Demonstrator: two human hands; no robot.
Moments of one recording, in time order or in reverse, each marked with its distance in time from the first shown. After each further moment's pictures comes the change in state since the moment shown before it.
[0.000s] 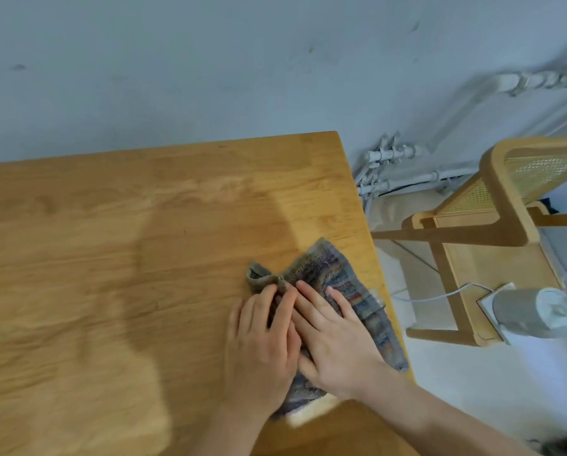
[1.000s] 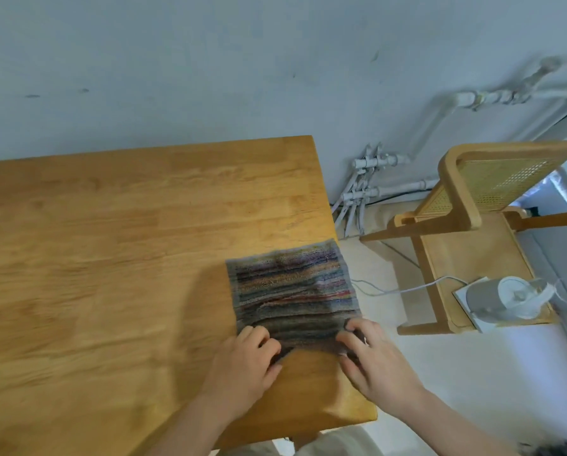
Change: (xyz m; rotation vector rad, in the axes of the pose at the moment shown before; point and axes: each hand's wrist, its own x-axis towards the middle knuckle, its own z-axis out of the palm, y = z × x) left_hand -0.109 0.046 -0.020 0.052 -0.300 0.187; right_hand -0.181 0.040 0.007 0.210 0.178 0.082
